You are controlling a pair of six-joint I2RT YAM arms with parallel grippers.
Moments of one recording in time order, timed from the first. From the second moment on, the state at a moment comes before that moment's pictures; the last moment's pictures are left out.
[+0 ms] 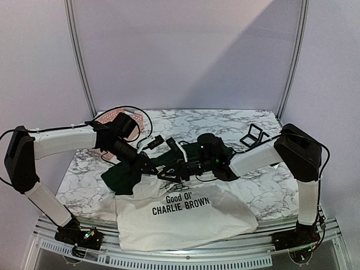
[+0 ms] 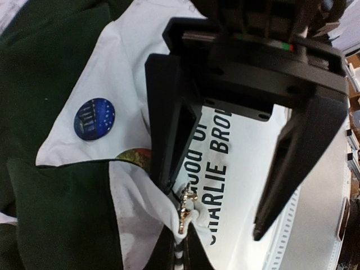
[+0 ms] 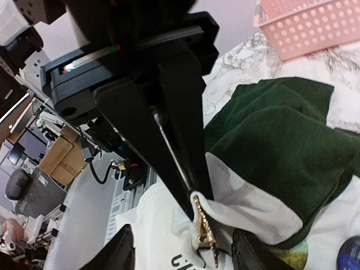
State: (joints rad) left arm -0.59 1.57 1.07 -0.61 0.67 0.23; right arm 0.92 2.06 1.13 0.66 -0.76 0.53
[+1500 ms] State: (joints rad) left arm -0.59 1.57 1.07 -0.61 0.66 0.23; right arm 0.92 2.03 1.11 0.63 -0.68 0.53
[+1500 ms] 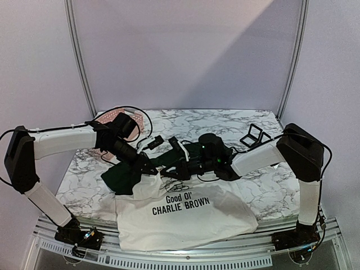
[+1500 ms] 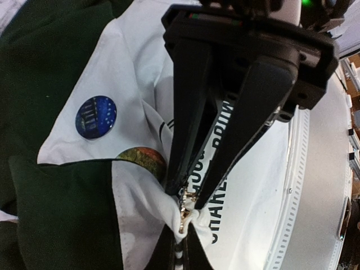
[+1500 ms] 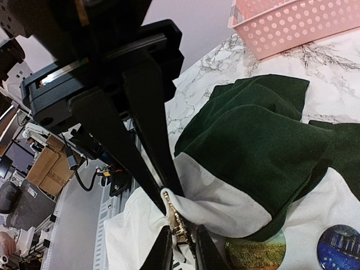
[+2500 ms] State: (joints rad) left arm -0.60 1.57 1.08 -0.63 0.61 0.22; right arm 0.92 2.05 1.03 0.70 -0.61 0.56
